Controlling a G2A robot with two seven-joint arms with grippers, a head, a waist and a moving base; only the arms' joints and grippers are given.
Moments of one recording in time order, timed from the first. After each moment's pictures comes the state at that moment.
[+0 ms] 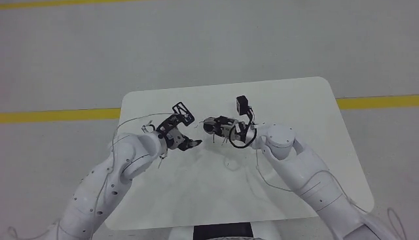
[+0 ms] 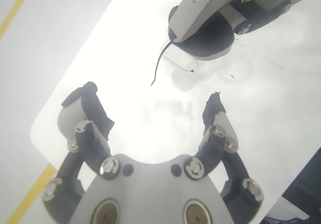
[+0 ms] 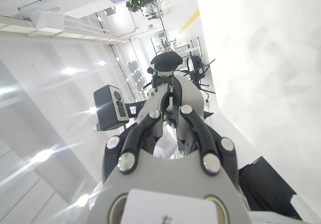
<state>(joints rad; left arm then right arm) 1.34 -0.97 -1.11 -1.86 1.07 -0.34 -0.72 -1.21 -1.26 0.98 -1.45 0.43 0.16 0.61</state>
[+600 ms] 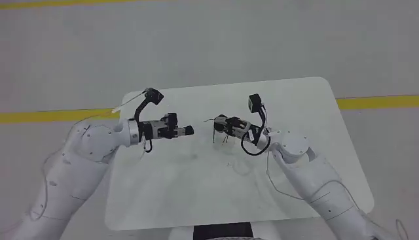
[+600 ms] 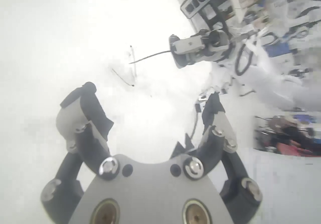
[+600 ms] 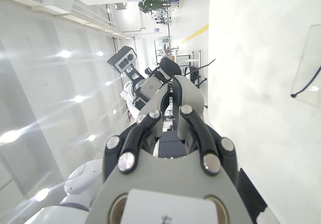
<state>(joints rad) 1.23 -0.87 -1.20 -1.67 0.02 -0.34 -0.97 -1.31 -1.23 1.08 -1.52 0.32 -0.01 0.67</state>
